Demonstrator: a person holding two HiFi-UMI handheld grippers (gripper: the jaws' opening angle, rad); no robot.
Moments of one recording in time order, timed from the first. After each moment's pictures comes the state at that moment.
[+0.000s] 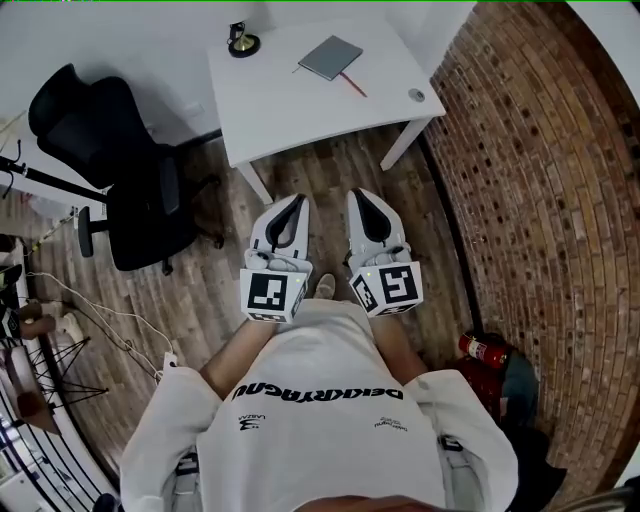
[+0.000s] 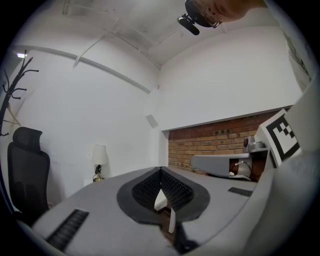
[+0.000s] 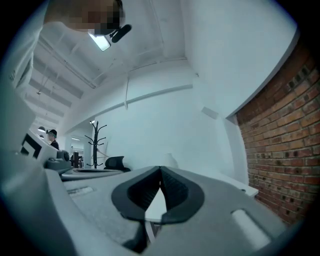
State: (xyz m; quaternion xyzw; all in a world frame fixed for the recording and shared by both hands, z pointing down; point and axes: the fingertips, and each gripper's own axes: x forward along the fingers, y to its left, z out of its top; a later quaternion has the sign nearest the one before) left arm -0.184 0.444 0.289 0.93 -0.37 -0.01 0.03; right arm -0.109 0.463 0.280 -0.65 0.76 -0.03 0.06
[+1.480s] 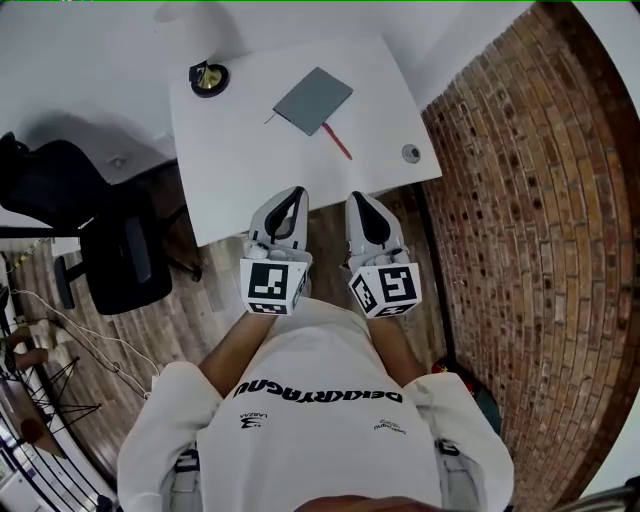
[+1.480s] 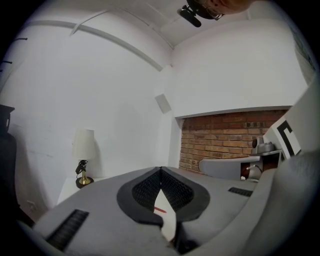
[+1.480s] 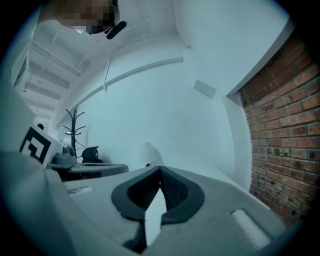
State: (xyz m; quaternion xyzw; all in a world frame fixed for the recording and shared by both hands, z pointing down) left arm -0.031 0.140 0.322 0.92 -0.37 0.03 0.09; right arm 0.044 0.174 0.318 -0.66 0.75 -0.09 0.00
